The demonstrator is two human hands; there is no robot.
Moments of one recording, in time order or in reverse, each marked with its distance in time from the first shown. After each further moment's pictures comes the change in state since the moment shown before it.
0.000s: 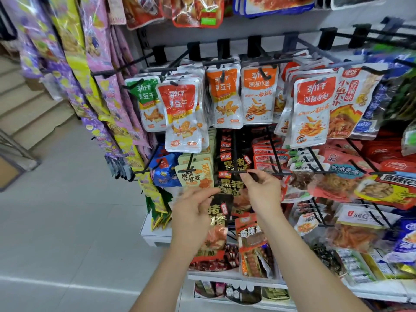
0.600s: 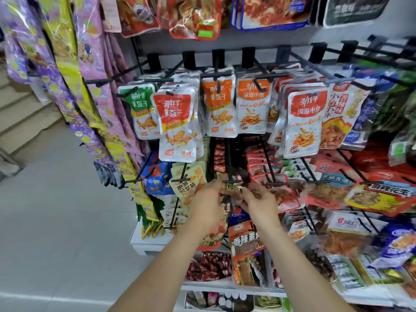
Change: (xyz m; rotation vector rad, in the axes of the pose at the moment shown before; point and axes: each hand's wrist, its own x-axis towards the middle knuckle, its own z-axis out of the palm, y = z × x) left_hand 0.050 0.009 0.045 0.383 -0.334 -0.026; right_hand 0.012 0.024 -0.013 -0.081 -0.039 0.060
